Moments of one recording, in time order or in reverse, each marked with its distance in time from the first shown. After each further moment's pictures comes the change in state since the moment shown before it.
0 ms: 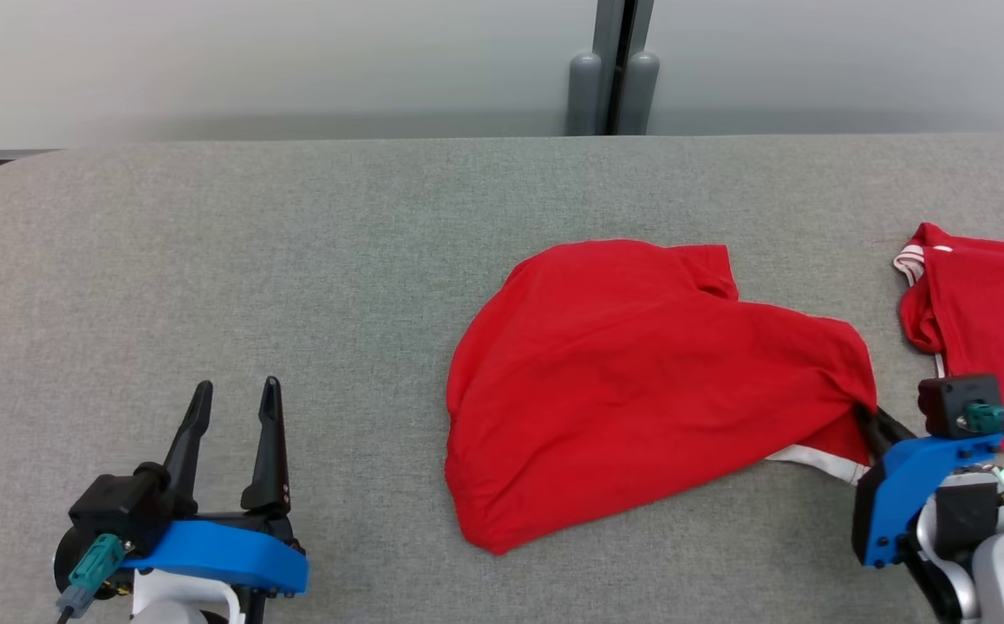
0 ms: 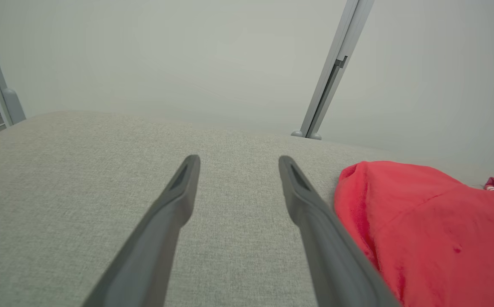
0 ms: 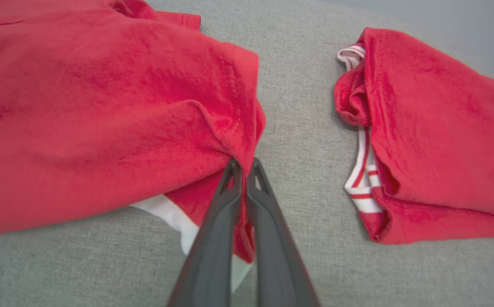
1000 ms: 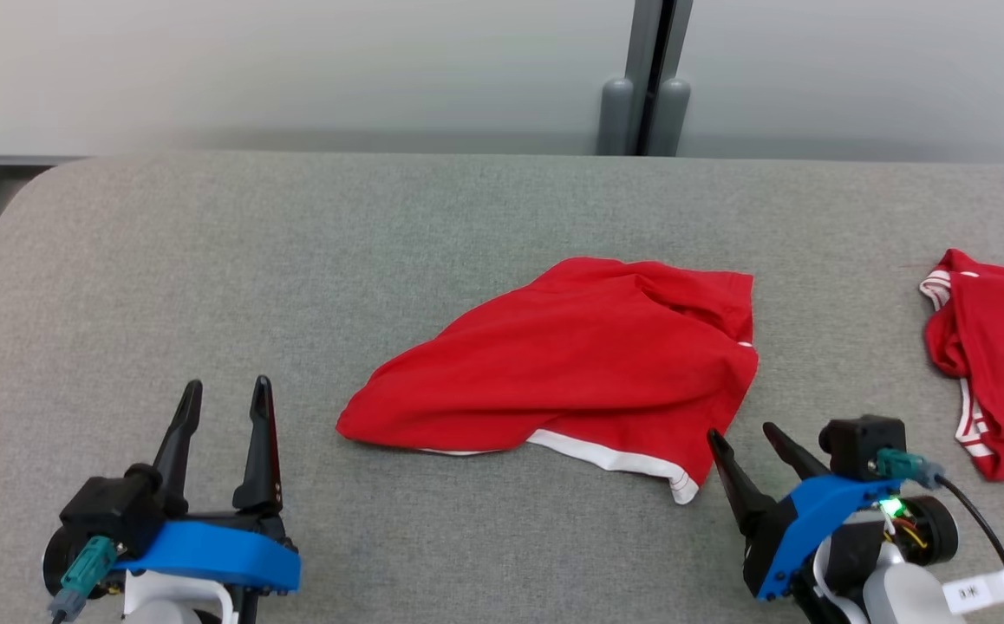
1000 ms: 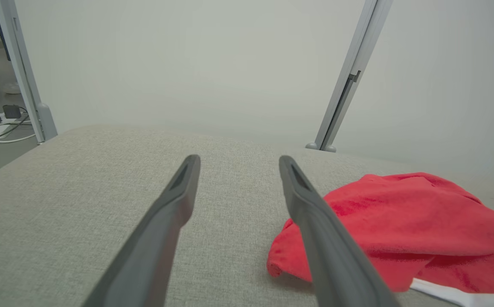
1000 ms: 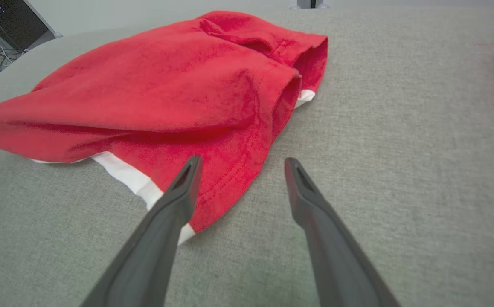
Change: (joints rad) left arm 0.011 0.017 -0.004 -0.010 0.001 0.019 -0.009; right arm 0.035 0.106 0.143 0.054 0.170 0.000 -0.172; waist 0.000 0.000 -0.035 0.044
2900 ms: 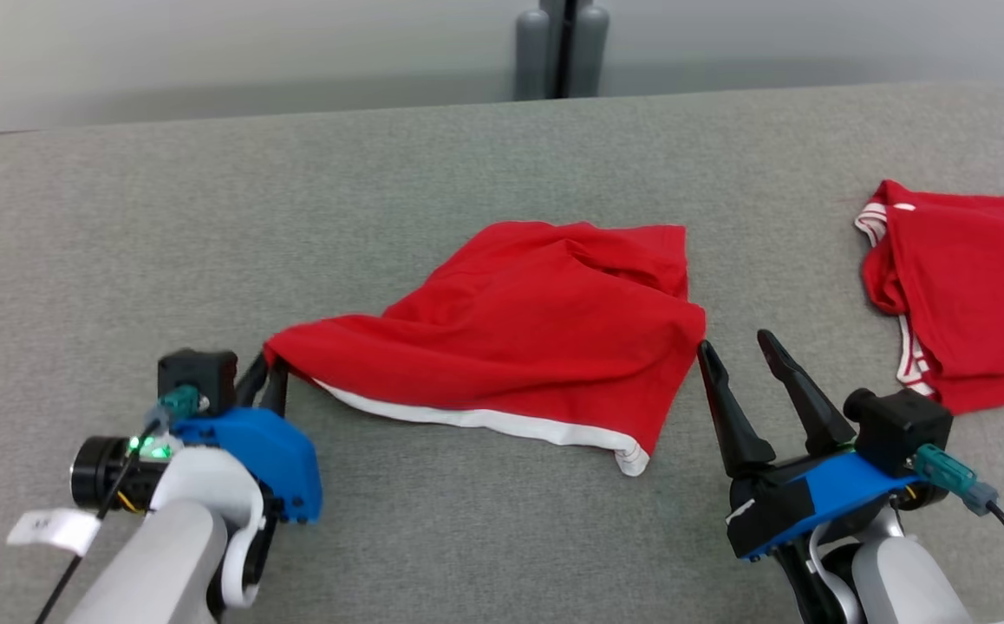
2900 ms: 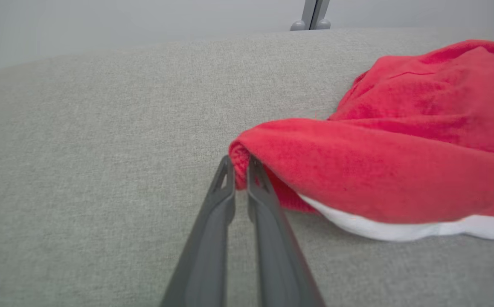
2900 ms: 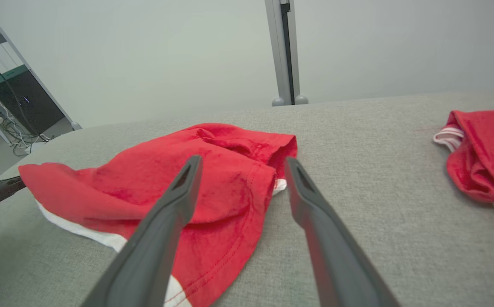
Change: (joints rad) left arm -0.246 0.047 -0.177 0.136 0.039 0.084 0.414; right arm -0.028 0.000 0.062 -0.139 0.054 0.000 -0.252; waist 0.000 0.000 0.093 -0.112
